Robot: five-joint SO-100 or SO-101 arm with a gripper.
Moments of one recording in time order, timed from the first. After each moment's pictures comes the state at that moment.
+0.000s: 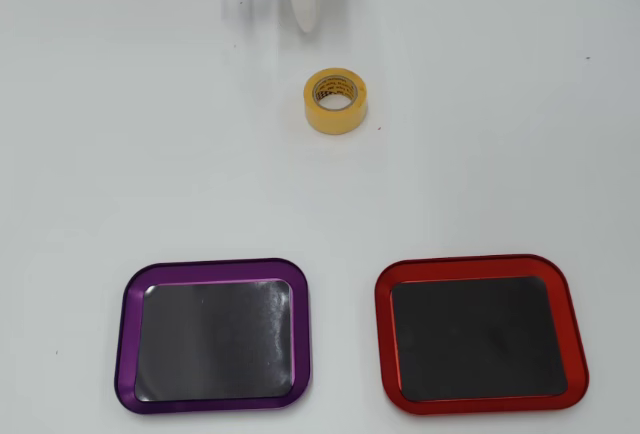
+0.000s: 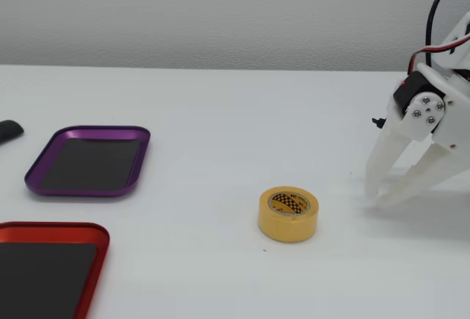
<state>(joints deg) 7.3 191.7 173.0 73.3 -2.7</state>
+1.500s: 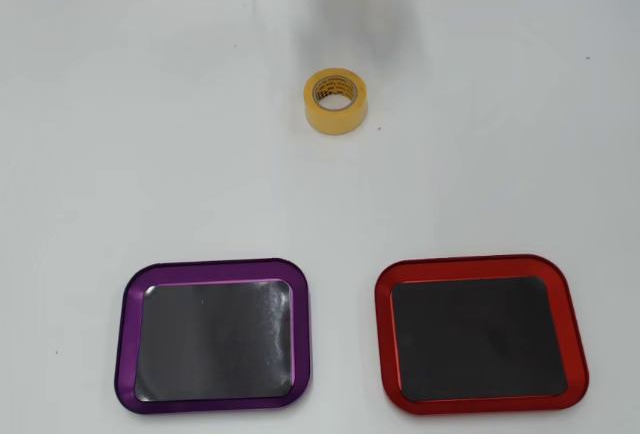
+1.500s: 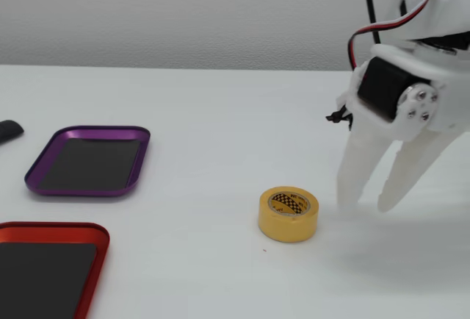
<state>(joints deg) -9.2 127.4 133.4 62.4 -14.4</state>
